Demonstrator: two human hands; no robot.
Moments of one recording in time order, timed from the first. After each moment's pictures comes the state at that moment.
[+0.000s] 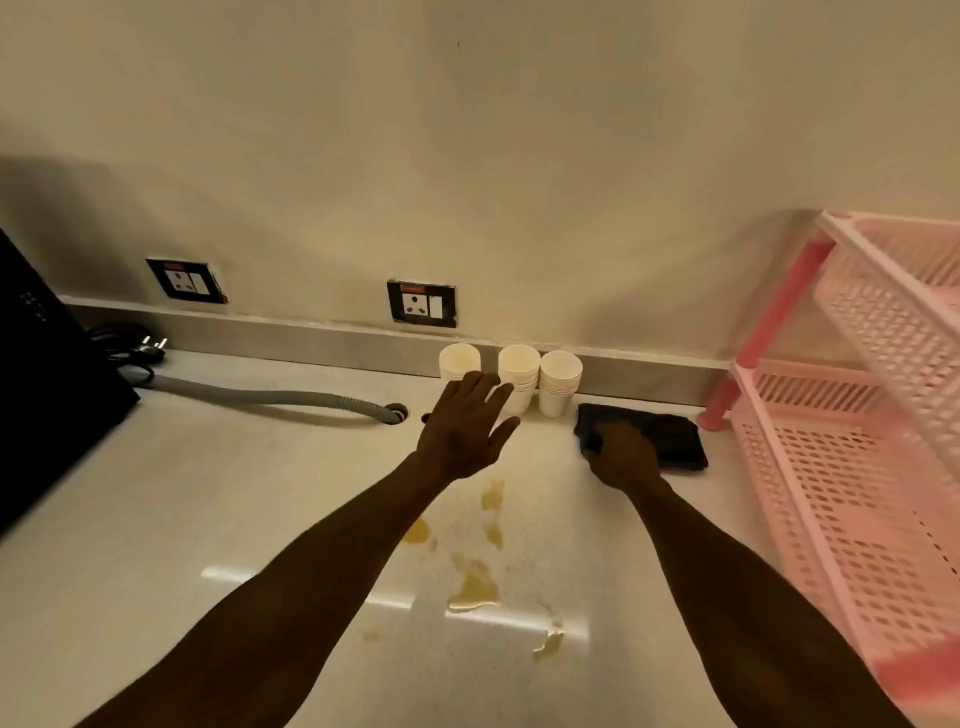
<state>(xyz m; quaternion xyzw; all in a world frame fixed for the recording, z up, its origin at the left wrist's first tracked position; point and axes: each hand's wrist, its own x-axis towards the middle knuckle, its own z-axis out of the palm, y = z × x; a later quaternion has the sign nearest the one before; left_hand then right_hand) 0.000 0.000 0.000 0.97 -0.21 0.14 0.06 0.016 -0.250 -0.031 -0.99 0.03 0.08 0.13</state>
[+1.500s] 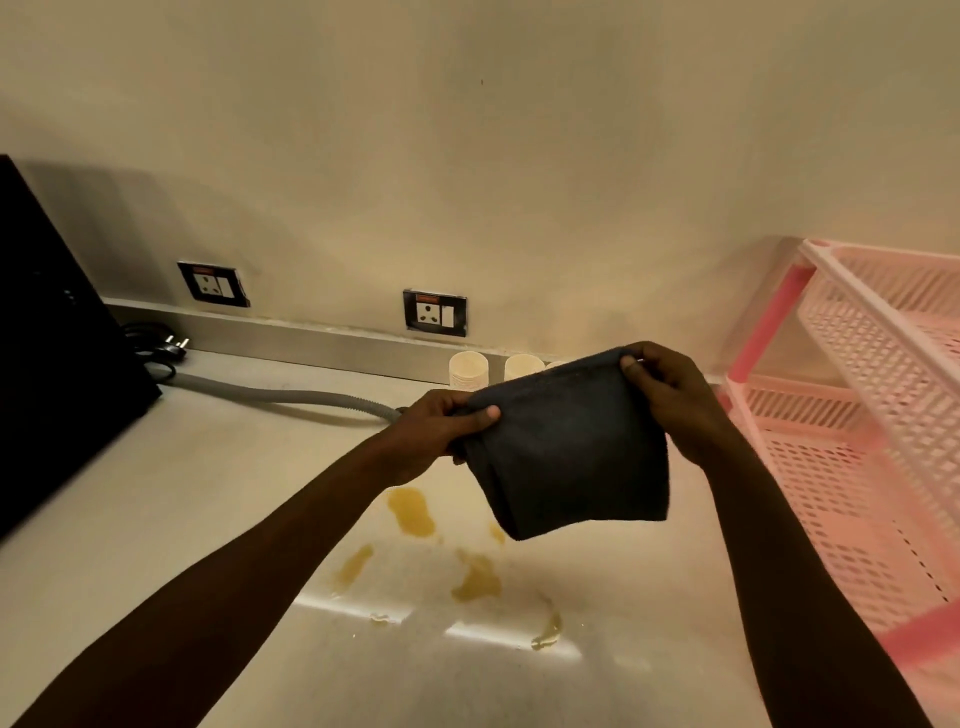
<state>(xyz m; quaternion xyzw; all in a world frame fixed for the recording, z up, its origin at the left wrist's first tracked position) -0.076 0.044 0.083 0.71 -0.09 -0.17 0.68 -0.045 -0.257 0.126 -0.82 -0.07 -0.04 0.56</state>
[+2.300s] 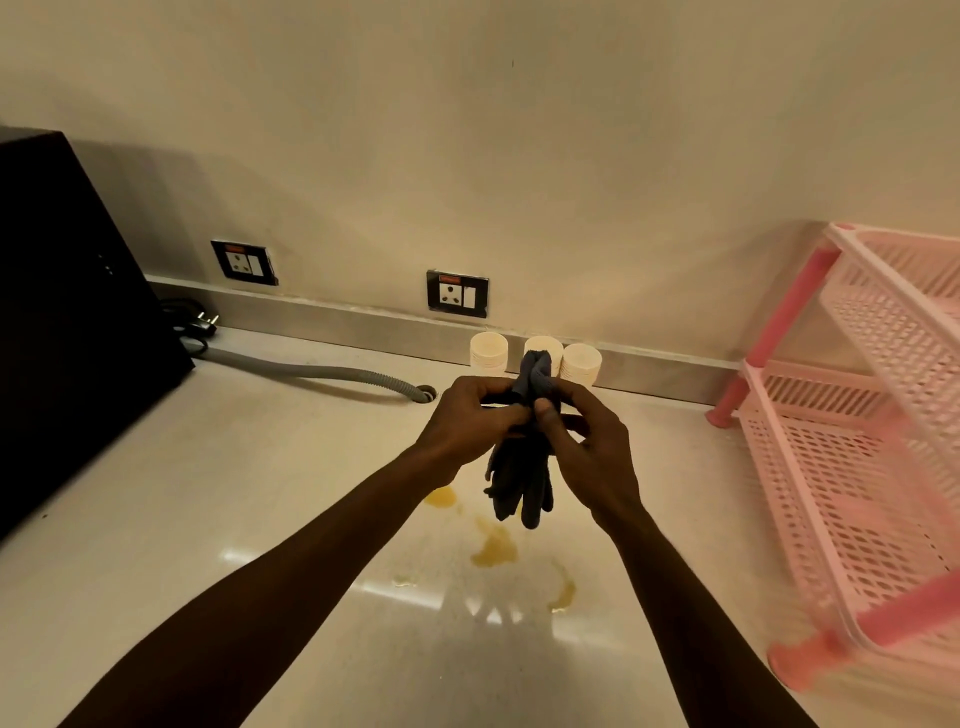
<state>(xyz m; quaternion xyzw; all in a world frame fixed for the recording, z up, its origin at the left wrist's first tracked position) -0.124 0.015 0.095 0.77 -0.02 -0.03 0.63 -0.134 -0.151 0.069 -0.79 -0.11 -0.12 0.59</state>
